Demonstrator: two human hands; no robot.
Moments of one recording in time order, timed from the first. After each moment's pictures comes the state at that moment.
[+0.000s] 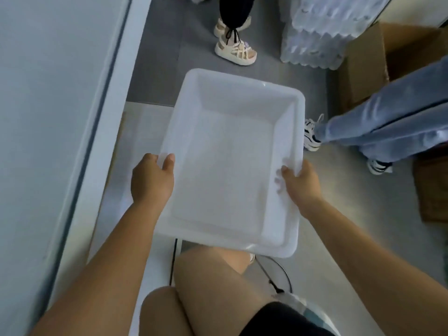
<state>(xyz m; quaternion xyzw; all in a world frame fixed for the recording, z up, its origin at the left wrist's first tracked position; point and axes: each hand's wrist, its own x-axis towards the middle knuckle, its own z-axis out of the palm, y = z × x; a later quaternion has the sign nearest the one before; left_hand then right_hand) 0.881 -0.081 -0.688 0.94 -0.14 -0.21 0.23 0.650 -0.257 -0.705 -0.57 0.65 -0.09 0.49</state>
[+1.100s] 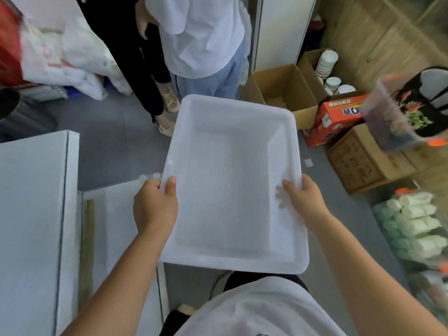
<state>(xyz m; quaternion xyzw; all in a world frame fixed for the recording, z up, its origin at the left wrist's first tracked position) 0.682 -0.228 -0.410 0.90 -0.28 -0.17 0.28 0.402 -0.338 -0.441 -0.47 0.68 -0.21 0.52</state>
